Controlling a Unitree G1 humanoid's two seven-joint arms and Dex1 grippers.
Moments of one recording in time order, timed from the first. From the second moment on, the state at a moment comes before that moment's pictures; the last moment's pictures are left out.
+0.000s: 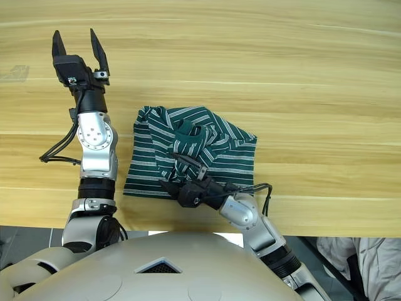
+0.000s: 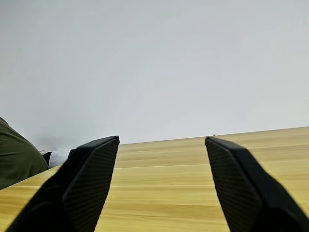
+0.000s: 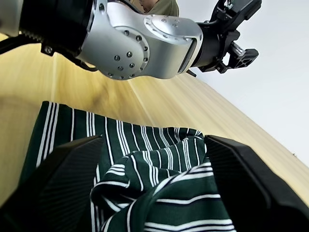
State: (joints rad) left arm -0.24 0.08 0.10 0.34 0.15 -0.44 0.21; right arm 0.32 -0.34 0.56 -0.22 -0.36 -0.40 0.37
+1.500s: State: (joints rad) left arm -0.23 0.10 0.12 0.39 0.15 -0.44 0.23; right arm 0.21 -0.26 0.46 -0.22 0.02 -0.11 0.53
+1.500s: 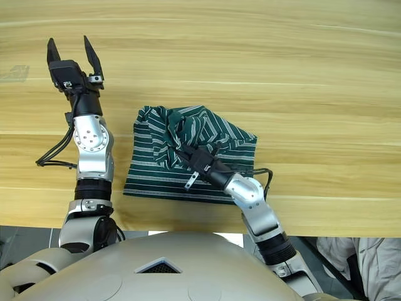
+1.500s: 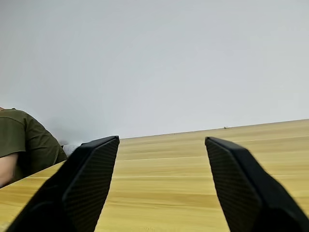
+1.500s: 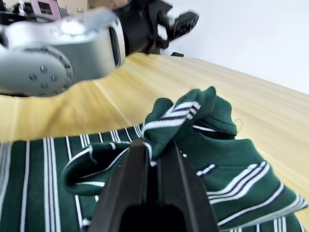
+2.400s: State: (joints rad) left arm 0.44 0.44 -0.17 -0.56 -0.02 -0.23 -0.49; right arm 0.07 -0.30 0.31 -0.37 0.14 0.00 0.57
